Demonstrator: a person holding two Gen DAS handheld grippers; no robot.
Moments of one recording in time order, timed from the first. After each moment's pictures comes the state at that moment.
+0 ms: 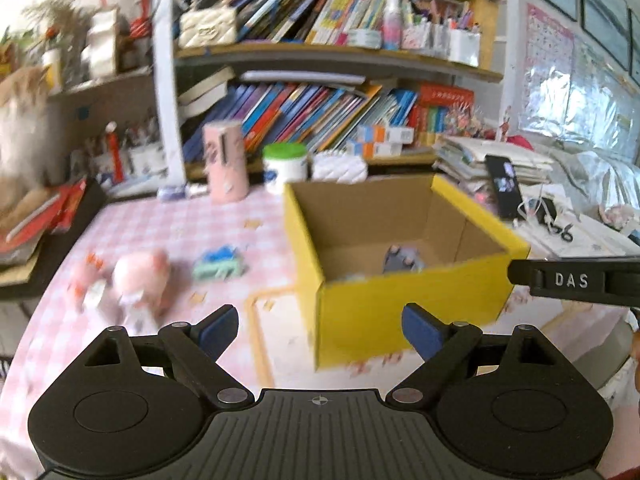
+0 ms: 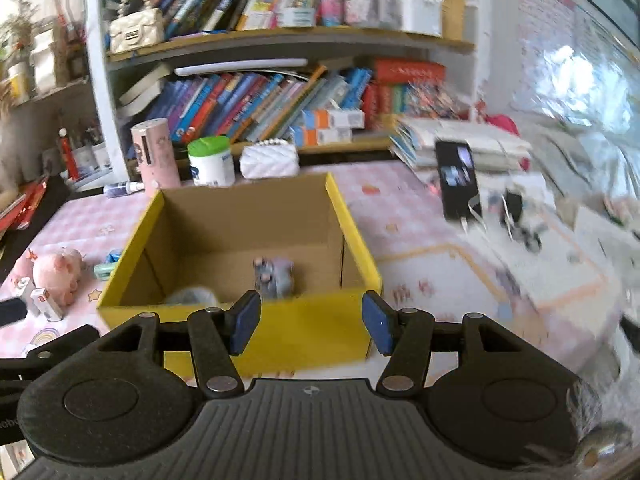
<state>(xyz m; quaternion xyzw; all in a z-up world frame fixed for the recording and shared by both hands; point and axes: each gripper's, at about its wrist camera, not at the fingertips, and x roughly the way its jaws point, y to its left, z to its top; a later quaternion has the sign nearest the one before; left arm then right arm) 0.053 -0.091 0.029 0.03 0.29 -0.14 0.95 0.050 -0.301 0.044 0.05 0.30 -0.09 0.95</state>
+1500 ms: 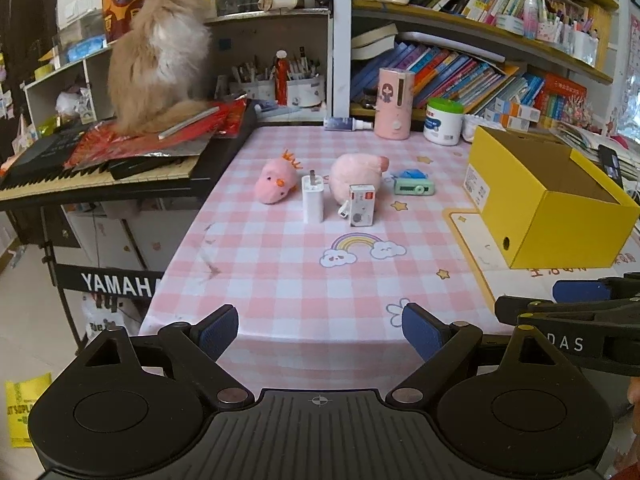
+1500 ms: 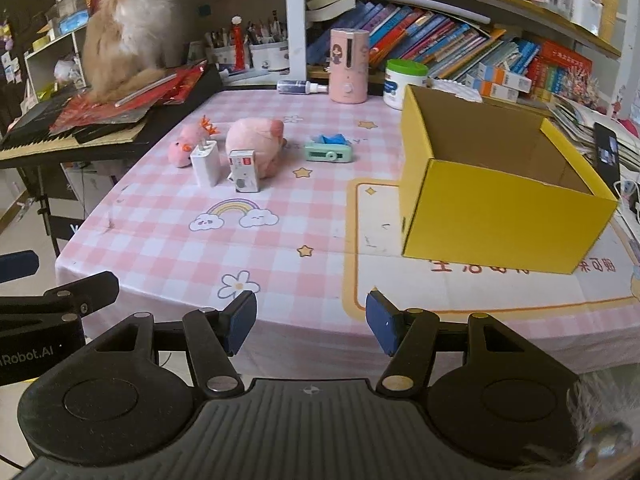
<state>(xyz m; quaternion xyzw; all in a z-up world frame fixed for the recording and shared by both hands) -0.006 0.096 0.007 0.00 0.34 0.00 0.94 0.011 -0.077 -0.001 -0.02 0.38 0.07 0.92</state>
